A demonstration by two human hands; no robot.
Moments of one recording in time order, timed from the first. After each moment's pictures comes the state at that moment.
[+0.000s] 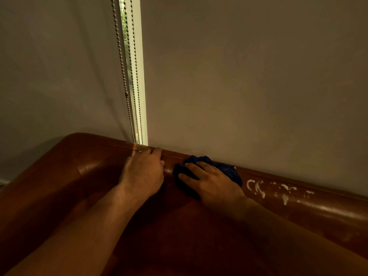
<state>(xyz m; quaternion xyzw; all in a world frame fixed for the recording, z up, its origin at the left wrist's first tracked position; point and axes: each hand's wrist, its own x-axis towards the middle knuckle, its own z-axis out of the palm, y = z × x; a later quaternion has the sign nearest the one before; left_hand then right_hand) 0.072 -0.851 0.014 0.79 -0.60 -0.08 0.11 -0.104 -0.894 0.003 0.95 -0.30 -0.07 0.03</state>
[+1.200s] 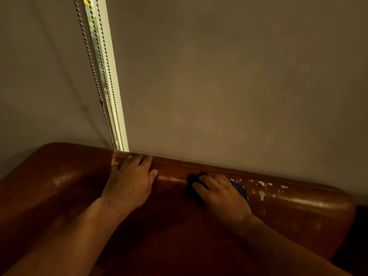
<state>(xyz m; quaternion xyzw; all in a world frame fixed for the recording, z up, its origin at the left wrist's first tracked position) 0.062 -0.850 0.007 0.76 -0.64 -0.06 0.09 -0.167 -0.887 -0.020 0.92 -0.37 0.07 0.13</state>
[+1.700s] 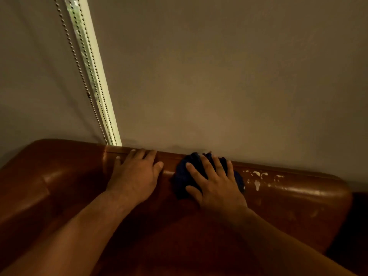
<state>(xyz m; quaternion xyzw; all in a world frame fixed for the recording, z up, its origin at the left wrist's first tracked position) 0.039 -0.857 0.010 0.76 -0.64 -0.08 0.09 -0.165 -0.889 -0.030 0.87 -0.49 0.01 0.06</state>
